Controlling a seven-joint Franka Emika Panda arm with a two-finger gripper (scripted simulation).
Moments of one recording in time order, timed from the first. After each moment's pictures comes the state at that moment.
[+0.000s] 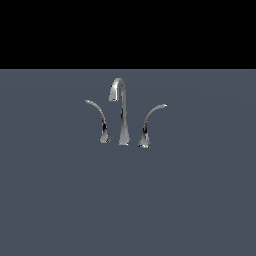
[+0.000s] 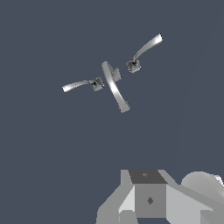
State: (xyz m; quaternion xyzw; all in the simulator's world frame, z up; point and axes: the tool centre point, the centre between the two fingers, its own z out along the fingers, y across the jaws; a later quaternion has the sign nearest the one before) arm -0.093 0.033 0.429 -0.94 0.31 0.06 0.10
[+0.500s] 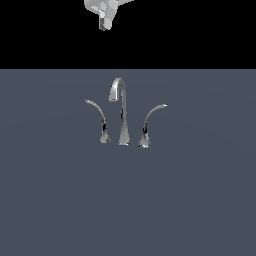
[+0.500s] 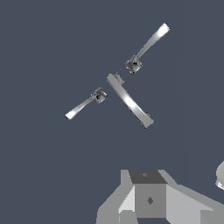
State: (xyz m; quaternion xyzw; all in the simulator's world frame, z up) arm -0.030 0.053 0.381 -0.89 0.44 0.08 0.09
